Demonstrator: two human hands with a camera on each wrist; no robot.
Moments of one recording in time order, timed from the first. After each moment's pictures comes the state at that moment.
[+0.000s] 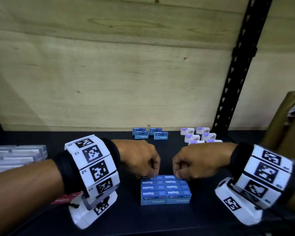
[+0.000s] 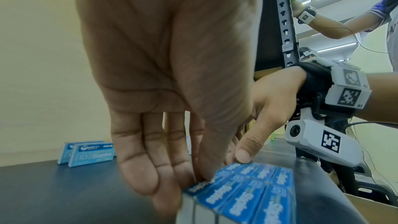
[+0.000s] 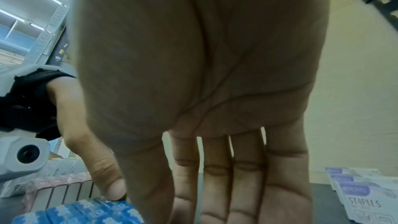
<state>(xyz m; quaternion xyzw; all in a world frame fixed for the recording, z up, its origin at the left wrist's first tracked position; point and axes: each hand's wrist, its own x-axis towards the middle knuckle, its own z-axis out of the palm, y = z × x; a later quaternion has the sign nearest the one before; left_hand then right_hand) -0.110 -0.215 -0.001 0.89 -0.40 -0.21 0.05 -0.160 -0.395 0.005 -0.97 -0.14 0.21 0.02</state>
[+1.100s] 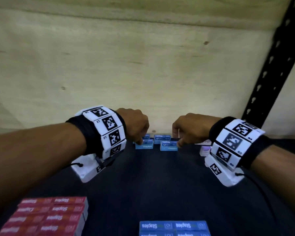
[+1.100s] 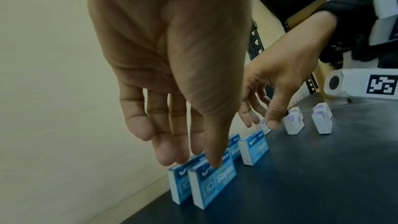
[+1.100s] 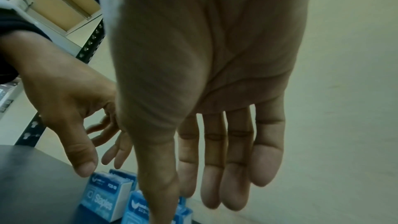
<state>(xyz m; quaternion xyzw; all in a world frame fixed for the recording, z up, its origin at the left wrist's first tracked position) 0.047 -0.236 0.007 0.95 -0.30 -0.05 -0.10 0.004 -0.422 0.007 -0.99 -0.07 0.10 -0.05</state>
